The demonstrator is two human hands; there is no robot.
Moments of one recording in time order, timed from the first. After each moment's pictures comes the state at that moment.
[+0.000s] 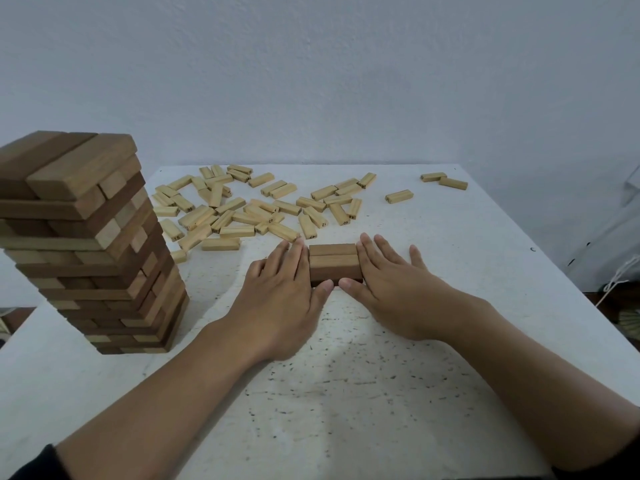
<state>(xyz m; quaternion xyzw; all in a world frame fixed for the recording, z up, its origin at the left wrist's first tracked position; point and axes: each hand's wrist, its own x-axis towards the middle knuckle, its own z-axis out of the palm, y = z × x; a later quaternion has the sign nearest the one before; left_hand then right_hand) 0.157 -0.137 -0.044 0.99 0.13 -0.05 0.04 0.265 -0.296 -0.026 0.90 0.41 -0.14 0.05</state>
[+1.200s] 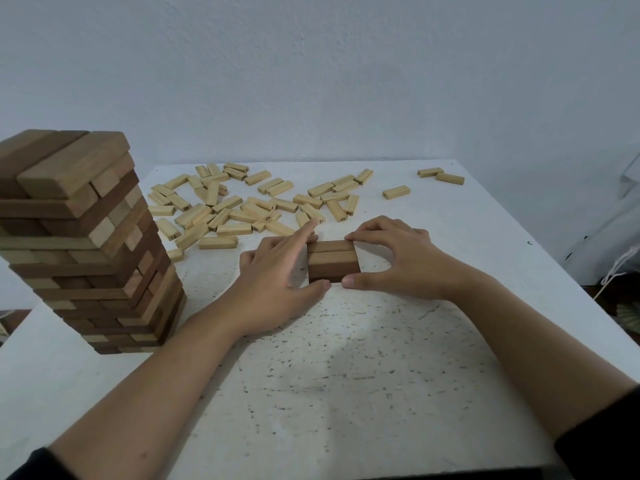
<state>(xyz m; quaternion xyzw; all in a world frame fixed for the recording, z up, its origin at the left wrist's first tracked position) 0.159 -0.115 -0.038 0.95 0.07 0.06 0.31 0.304 -0.307 -0.024 0.87 0.44 -0.09 -0.21</state>
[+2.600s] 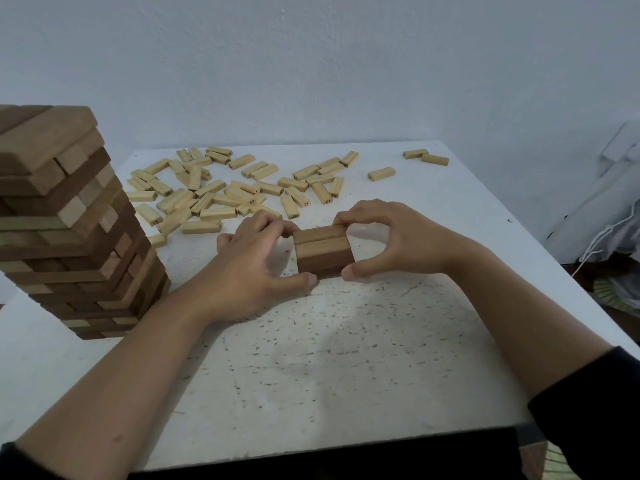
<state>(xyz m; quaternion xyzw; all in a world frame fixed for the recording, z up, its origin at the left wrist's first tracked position) 0.150 -0.111 -0.030 0.96 0.06 0.04 0.26 0.307 -0.320 -0.015 0.81 0.49 -0.13 -0.29</state>
